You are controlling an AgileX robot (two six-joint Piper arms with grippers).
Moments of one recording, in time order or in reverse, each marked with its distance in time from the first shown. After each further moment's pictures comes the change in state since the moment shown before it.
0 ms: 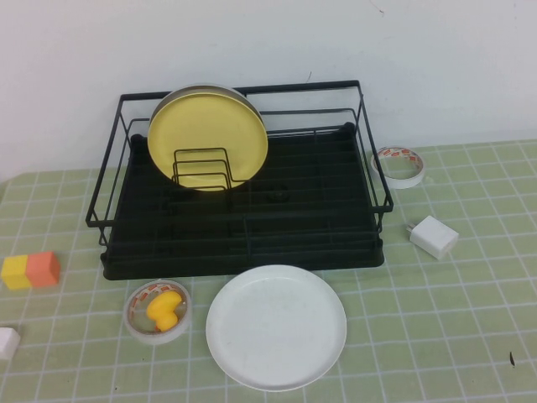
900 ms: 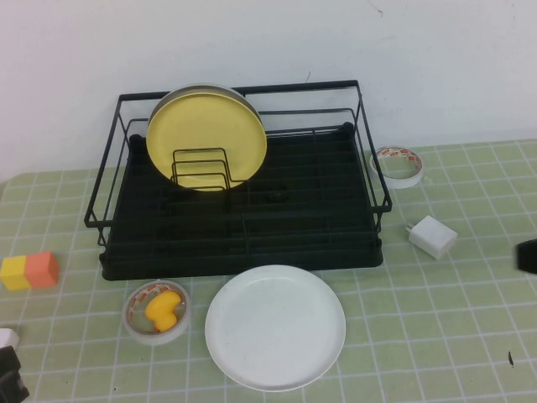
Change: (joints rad) right arm 0.016 1.081 -0.801 0.825 1.405 -0.788; left arm 0.000 0.526 -0.422 -0.107 1.011 0.071
